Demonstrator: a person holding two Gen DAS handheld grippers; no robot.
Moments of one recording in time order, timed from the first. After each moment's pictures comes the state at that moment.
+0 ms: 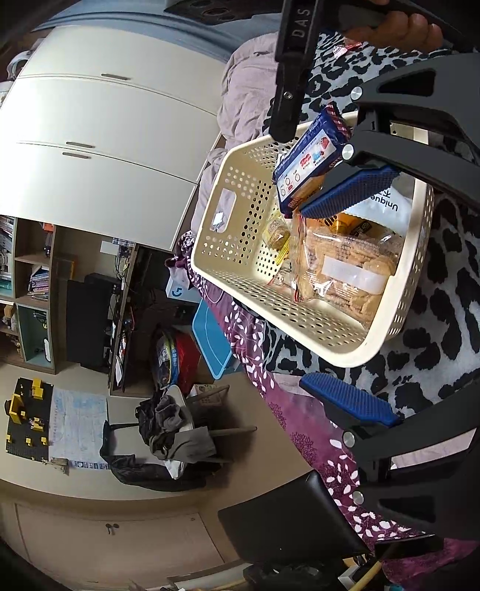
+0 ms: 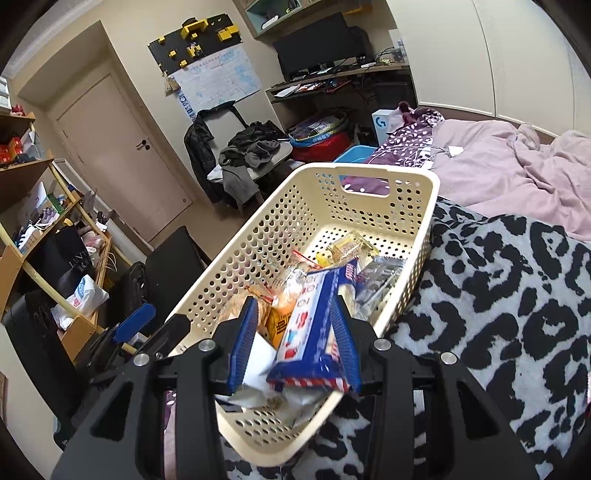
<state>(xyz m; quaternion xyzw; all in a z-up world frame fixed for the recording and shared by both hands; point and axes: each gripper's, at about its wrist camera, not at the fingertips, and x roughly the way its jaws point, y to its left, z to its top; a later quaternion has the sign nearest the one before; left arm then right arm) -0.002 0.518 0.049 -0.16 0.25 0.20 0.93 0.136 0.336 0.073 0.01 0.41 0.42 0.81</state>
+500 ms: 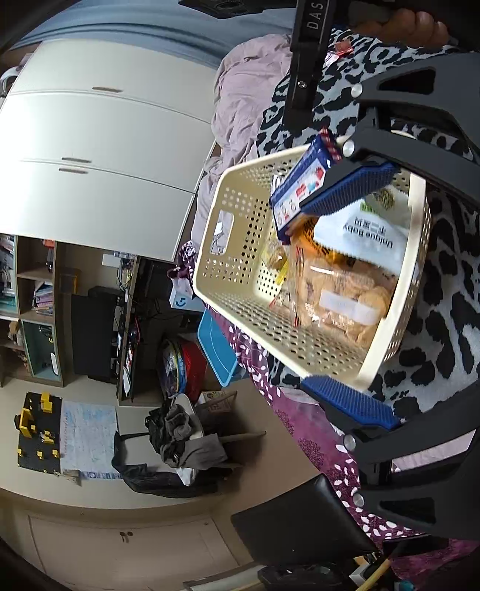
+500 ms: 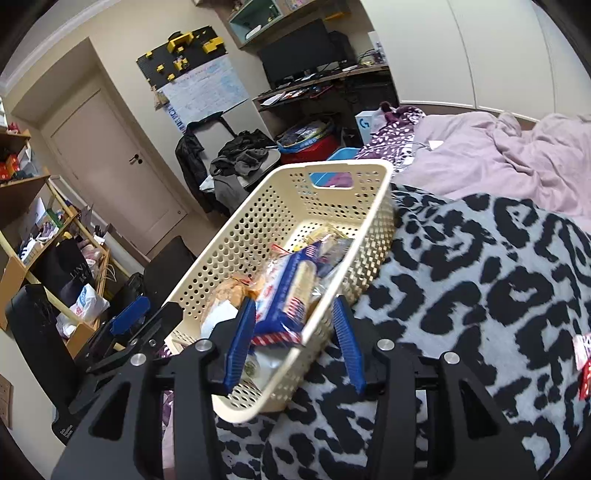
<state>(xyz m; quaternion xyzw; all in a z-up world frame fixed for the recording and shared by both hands) 0.001 0.488 0.059 -0.13 0.24 0.19 0.94 0.132 0.285 0.071 0.04 0.41 0.40 0.82</state>
